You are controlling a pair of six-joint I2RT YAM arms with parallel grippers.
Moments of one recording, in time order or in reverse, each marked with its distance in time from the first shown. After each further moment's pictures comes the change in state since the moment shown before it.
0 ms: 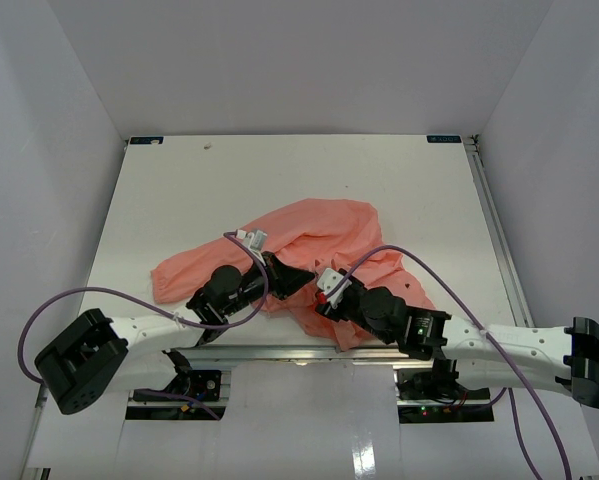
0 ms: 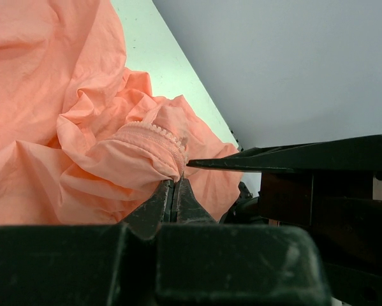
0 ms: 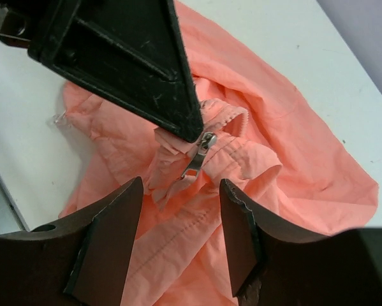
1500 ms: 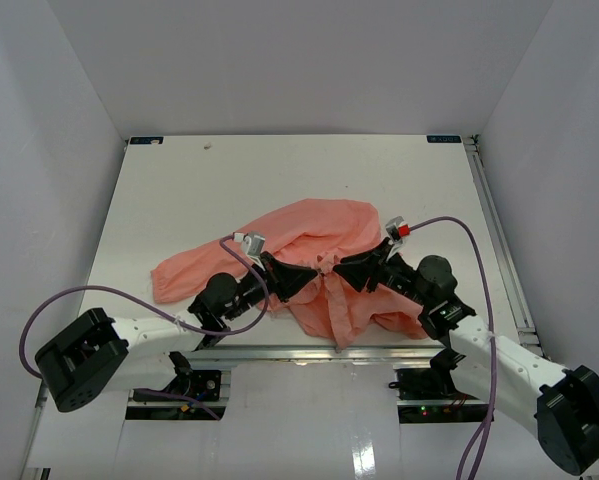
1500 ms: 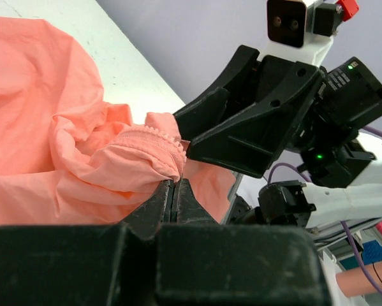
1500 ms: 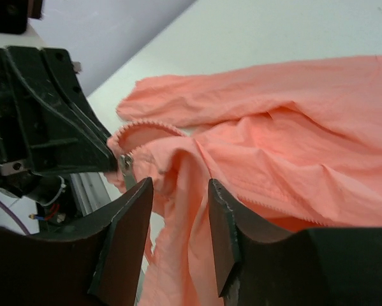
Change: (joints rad) left arm -0.058 0.008 -0.027 0.174 -0.054 0.102; right arm -0.689 -0.077 -0.180 0.395 -0.839 0.766
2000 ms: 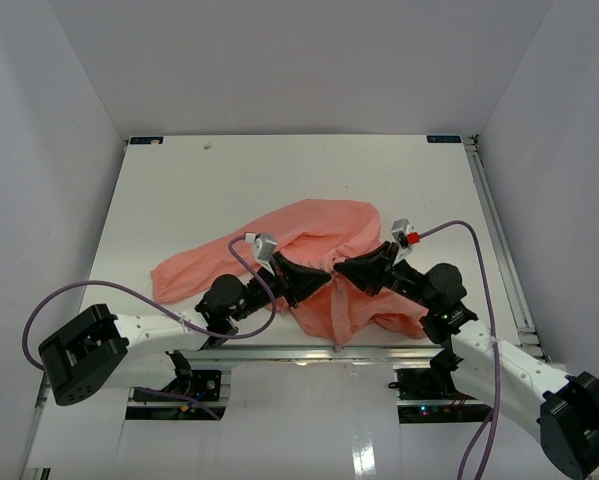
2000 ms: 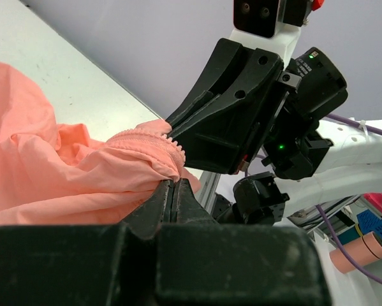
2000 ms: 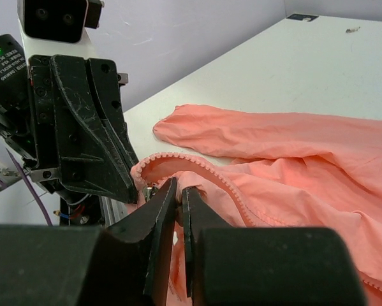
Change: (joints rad) left arm -0.088 0.021 0.064 0.049 0.034 0.074; right arm 0.008 -0.044 -0.020 0.150 -0.088 0.007
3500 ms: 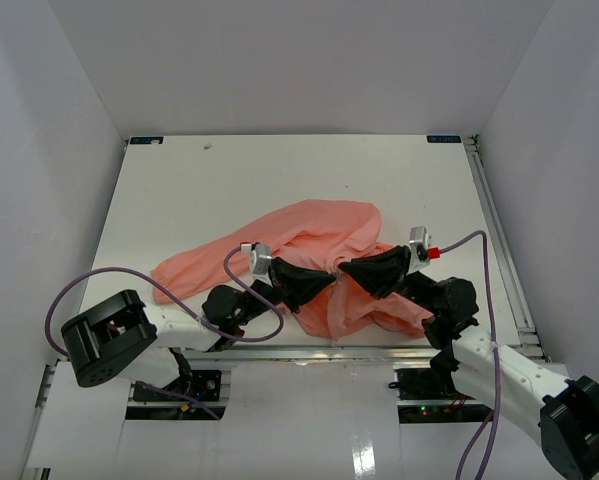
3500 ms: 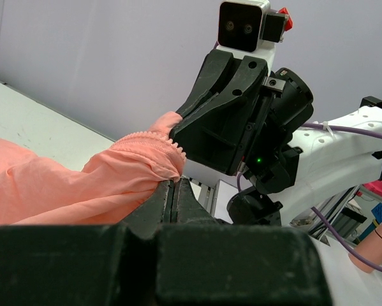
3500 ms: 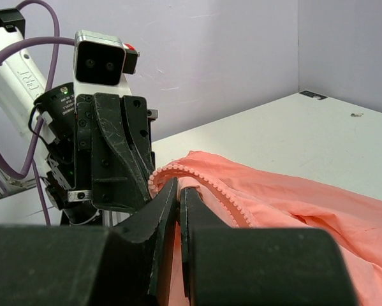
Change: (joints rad) left arm -0.037 0.159 -0.042 0.405 0.041 0.122; right arm -0.001 -0.035 -0.058 0.295 -0.041 0.006
